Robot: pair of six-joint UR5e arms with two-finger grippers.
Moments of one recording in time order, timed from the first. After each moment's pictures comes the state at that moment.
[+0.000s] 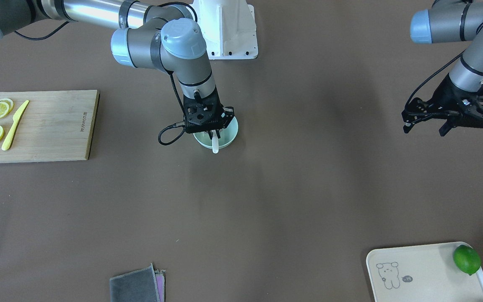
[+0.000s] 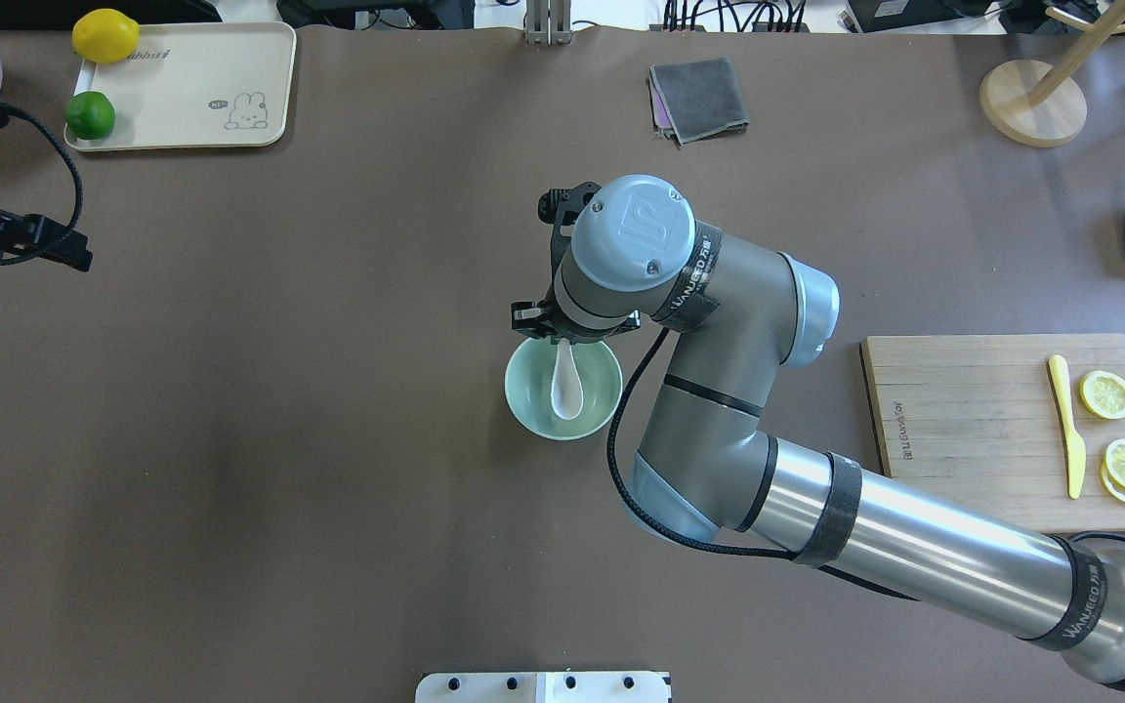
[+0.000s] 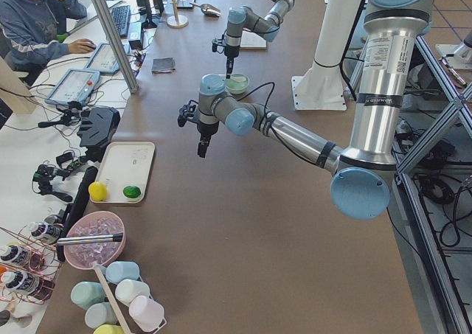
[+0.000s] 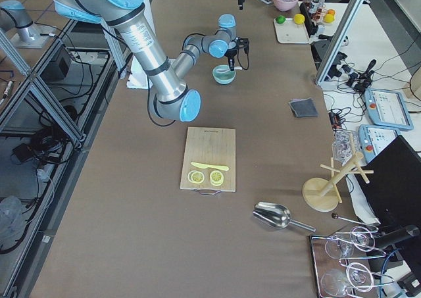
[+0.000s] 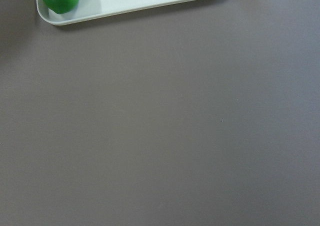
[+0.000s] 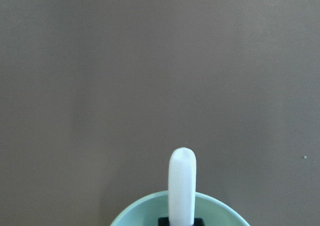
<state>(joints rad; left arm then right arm) -1.05 -1.67 -1.90 -1.78 -2.11 -0.63 0.52 -0.81 1.56 -1.41 1.82 1.19</state>
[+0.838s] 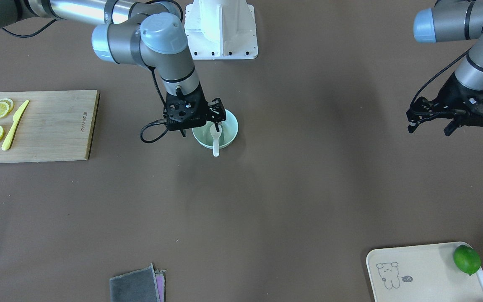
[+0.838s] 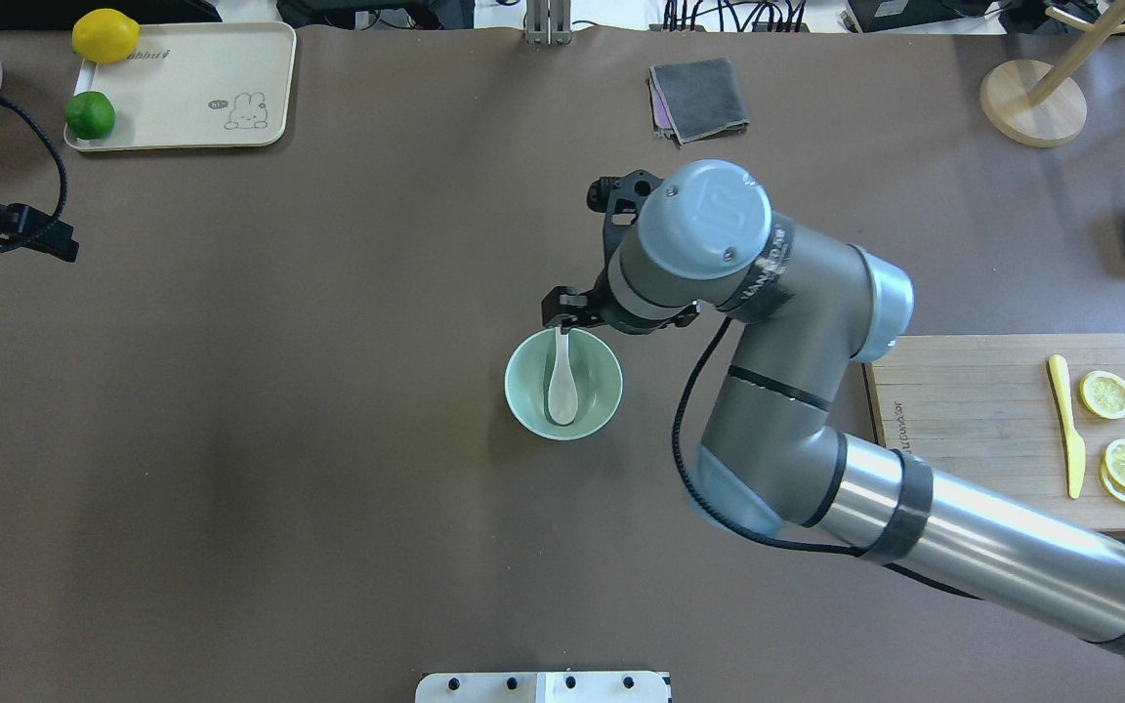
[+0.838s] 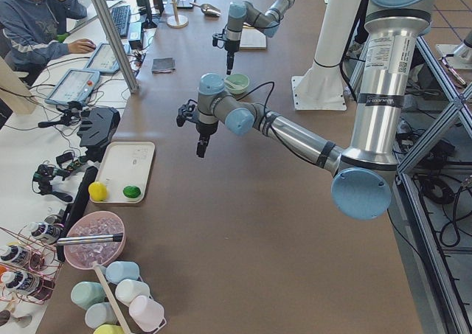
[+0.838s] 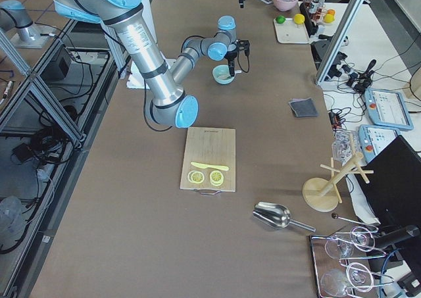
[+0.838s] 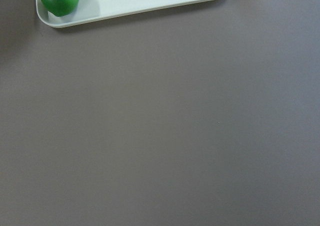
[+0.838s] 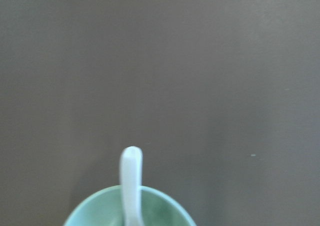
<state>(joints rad) -1.10 -1.66 -1.89 -1.77 -2.12 -0.59 0.59 -0.94 1.70 -1.42 1.89 1.16</state>
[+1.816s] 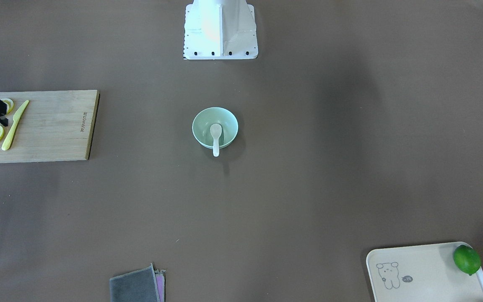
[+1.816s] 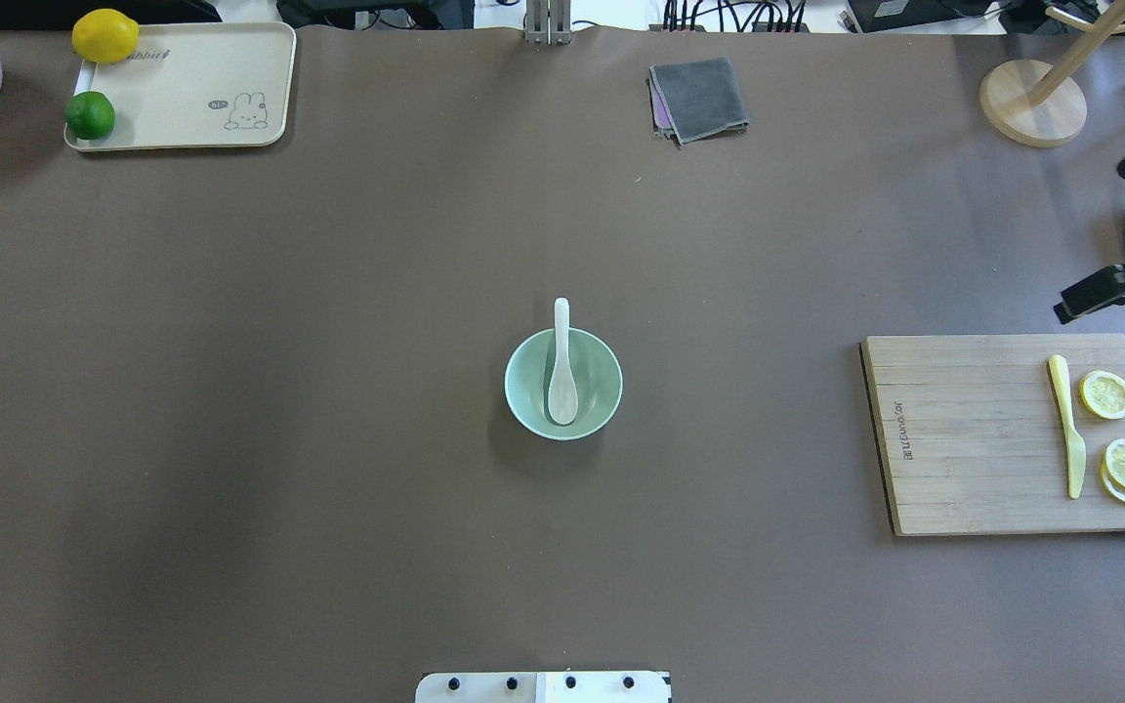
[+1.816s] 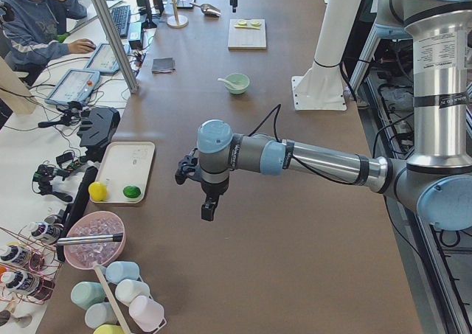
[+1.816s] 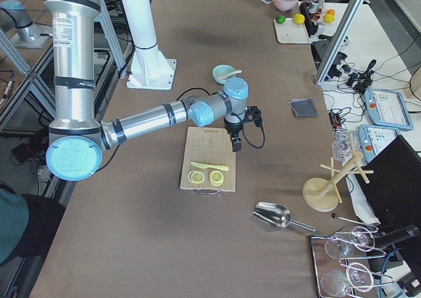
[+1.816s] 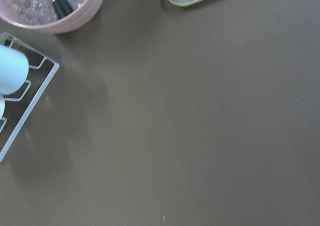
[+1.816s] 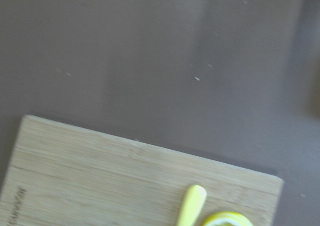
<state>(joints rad) -1.51 -1.43 -1.87 -1.55 -2.27 0.10 1.19 -1.66 1.90 -1.43 2.24 0.28</state>
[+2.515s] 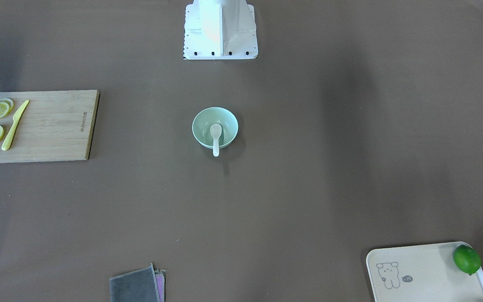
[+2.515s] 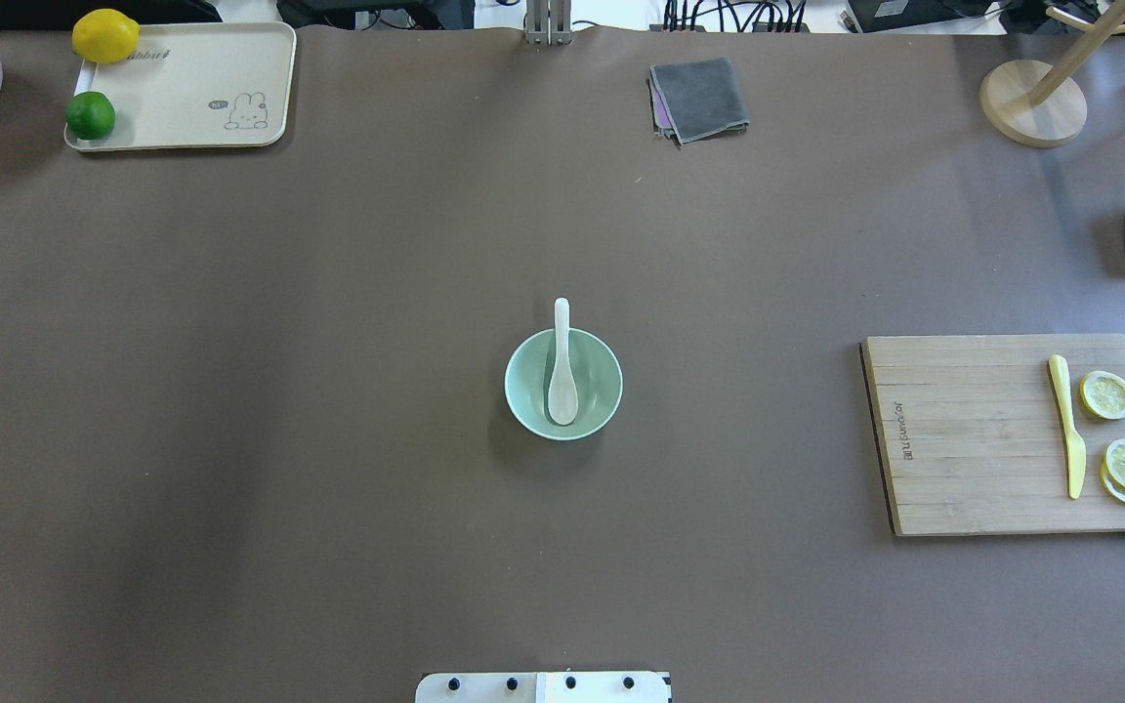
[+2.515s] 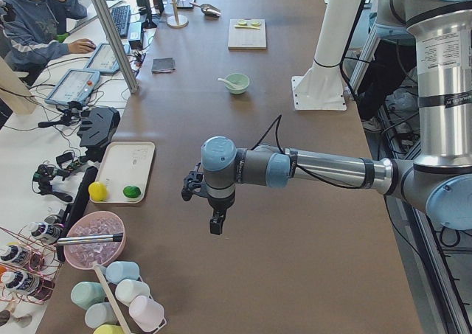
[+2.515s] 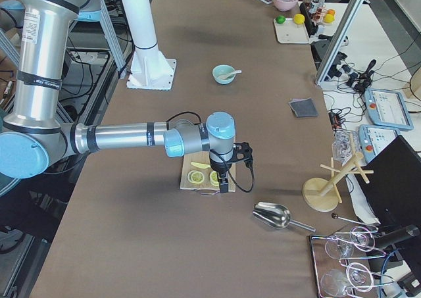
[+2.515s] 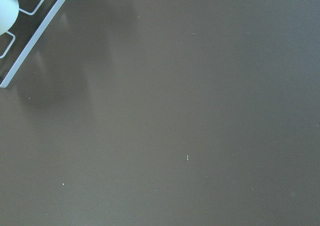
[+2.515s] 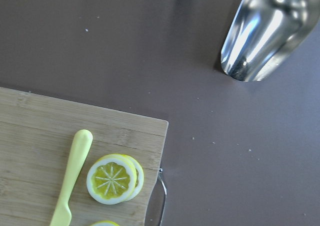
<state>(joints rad) -1.51 -1.42 -1.83 -1.55 -2.28 0.10 1.40 -1.78 1.84 -1.43 2.25 0.09</state>
